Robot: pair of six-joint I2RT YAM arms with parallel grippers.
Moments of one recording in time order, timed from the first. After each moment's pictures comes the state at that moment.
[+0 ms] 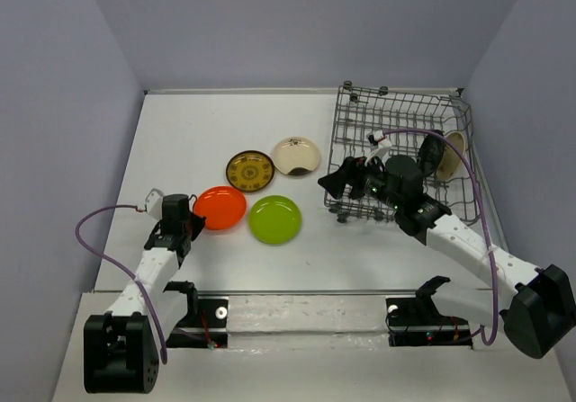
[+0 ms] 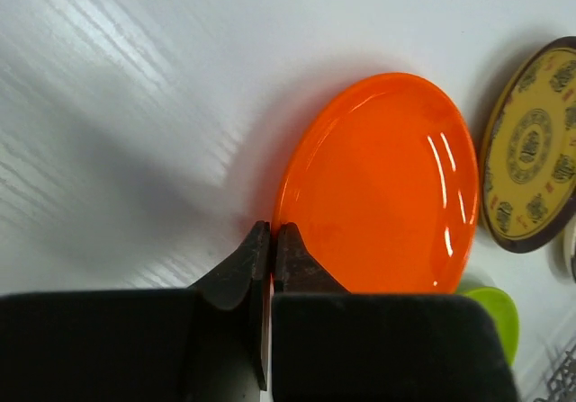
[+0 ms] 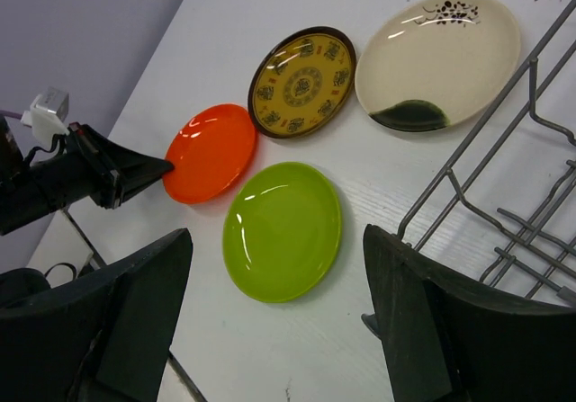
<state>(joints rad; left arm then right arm) -0.03 0.90 0.30 -0.23 -0.20 -0.95 0.57 1.07 0.70 0.14 -0.22 0.53</state>
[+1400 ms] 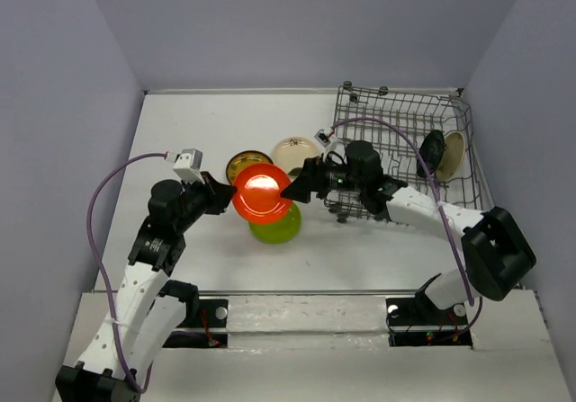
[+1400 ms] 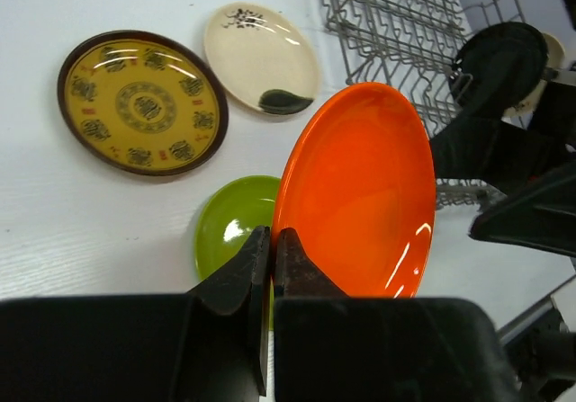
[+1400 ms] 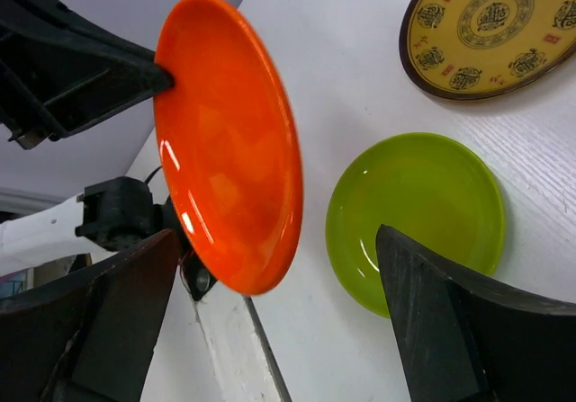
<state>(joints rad) -0.25 0.64 0.56 -0.22 0.24 -0.48 0.64 1.44 0.87 0.29 -0.59 0.61</state>
